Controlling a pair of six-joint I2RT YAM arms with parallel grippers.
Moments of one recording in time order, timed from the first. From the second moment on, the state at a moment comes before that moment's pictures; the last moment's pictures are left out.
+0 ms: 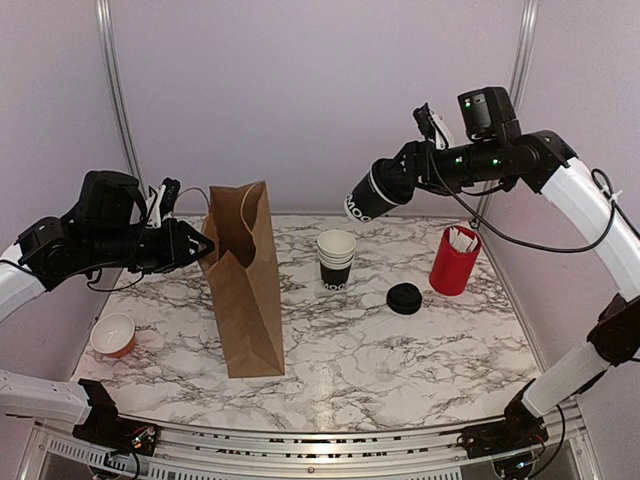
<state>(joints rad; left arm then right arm) -0.71 1.00 1.11 -0.66 0.05 -0.67 0.58 1.47 1.81 -0.88 -0.20 0.39</state>
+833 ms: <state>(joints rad) -0.71 1.08 1.44 -0.84 -0.14 -0.25 0.58 1.49 1.78 -0.79 -0.24 0.37</state>
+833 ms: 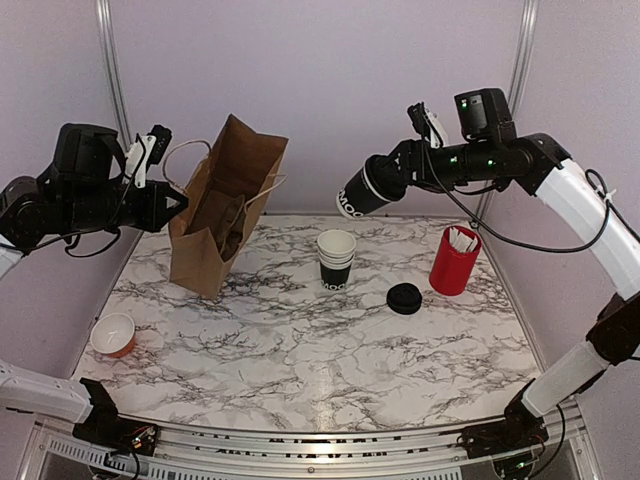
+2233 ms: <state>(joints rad) -0.86 1.26 1.27 -0.67 0.11 -0.36 0.59 1.36 1.77 -0.71 -0.26 0.40</state>
